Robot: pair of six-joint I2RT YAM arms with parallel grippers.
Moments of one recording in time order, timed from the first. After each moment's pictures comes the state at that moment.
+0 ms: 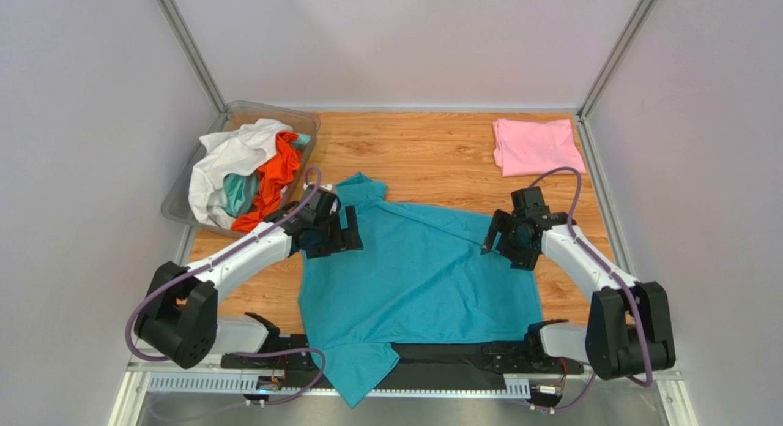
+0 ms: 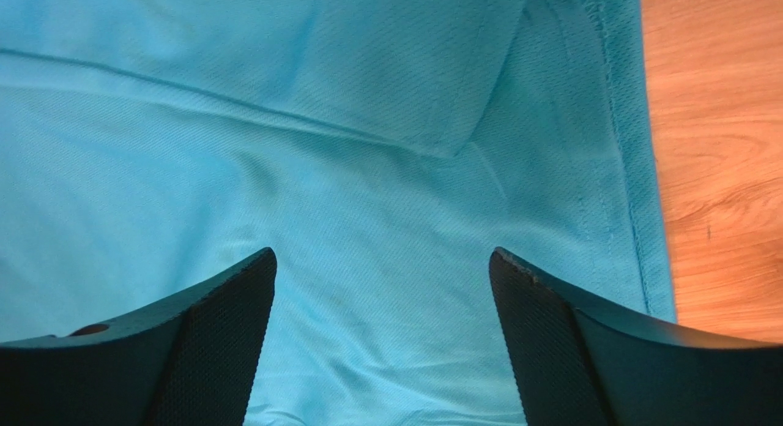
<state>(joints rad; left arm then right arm) -0.50 1.30 0.79 -0.48 0.04 -0.65 0.19 1.24 0.71 -0.65 -0.03 0.59</state>
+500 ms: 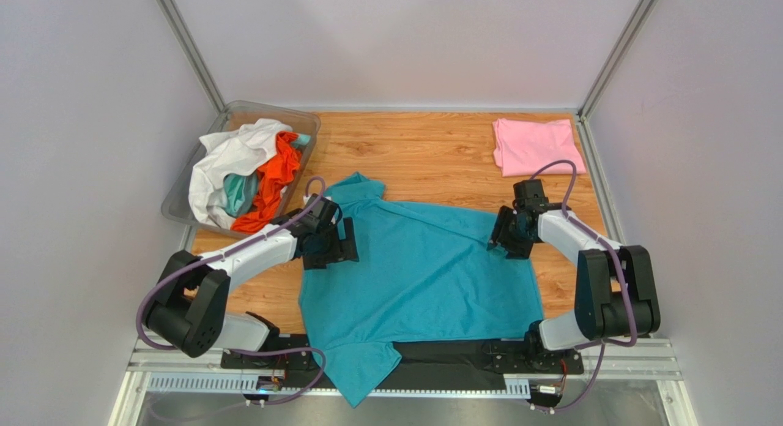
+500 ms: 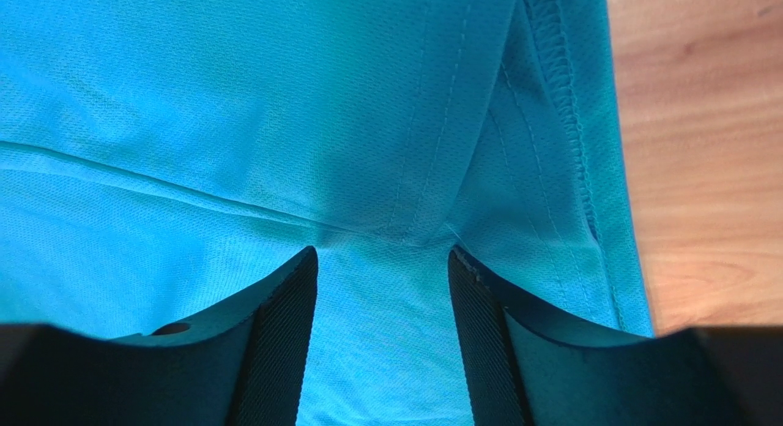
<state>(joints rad) -0.50 1.37 0.69 -0.45 0.03 -0.67 0.10 1.45 0.76 -0.54 -0.07 0.50</state>
